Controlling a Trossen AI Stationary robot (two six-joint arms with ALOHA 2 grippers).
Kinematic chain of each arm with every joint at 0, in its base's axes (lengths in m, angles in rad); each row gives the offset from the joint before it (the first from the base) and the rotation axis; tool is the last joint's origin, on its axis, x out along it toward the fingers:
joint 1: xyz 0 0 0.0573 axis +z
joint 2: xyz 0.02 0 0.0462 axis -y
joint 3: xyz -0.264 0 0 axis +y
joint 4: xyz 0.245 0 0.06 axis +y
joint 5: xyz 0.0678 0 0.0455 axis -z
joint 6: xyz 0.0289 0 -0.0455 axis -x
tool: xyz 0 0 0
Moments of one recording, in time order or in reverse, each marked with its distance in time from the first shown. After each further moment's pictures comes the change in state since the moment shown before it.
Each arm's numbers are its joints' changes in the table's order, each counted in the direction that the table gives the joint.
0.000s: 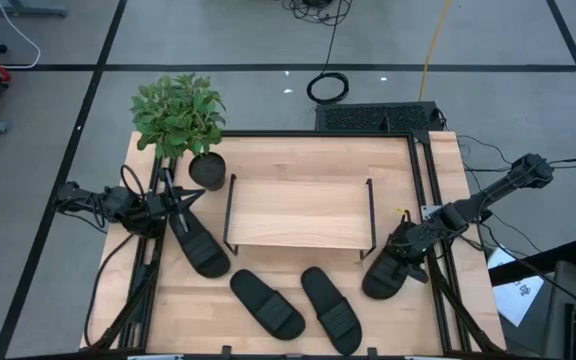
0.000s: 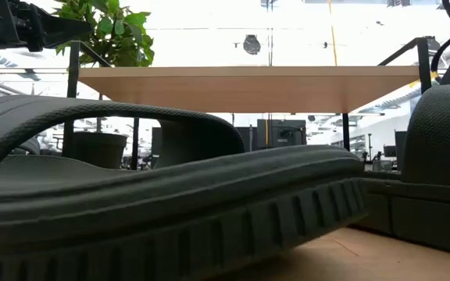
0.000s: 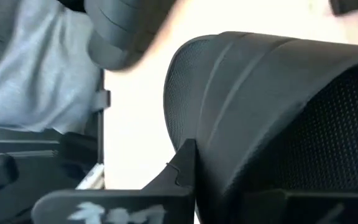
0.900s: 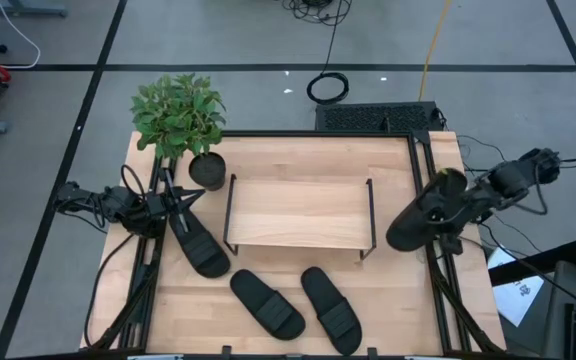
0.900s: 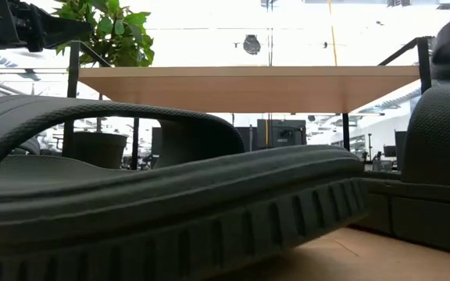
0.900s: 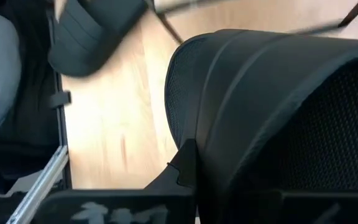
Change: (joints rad) left arm 0.000 0.000 0.000 0.004 0.000 0.008; right arm 0.000 -0.053 -0.827 1.013 0.338 0.149
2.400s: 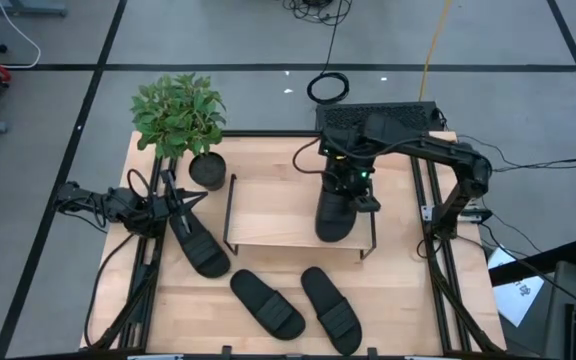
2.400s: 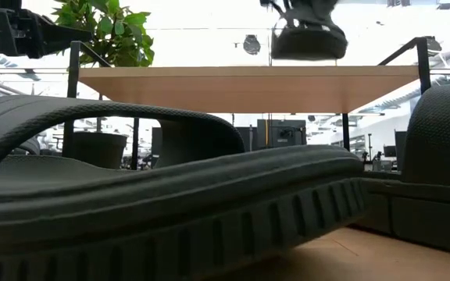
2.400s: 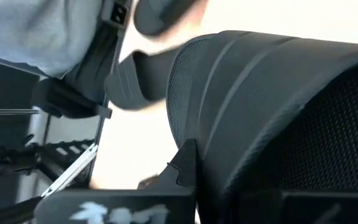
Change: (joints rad) left arm 0.000 0.000 0.000 0.072 0.000 -0.041; right arm -0.760 -1.077 -0.777 0.179 -0.661 1.191
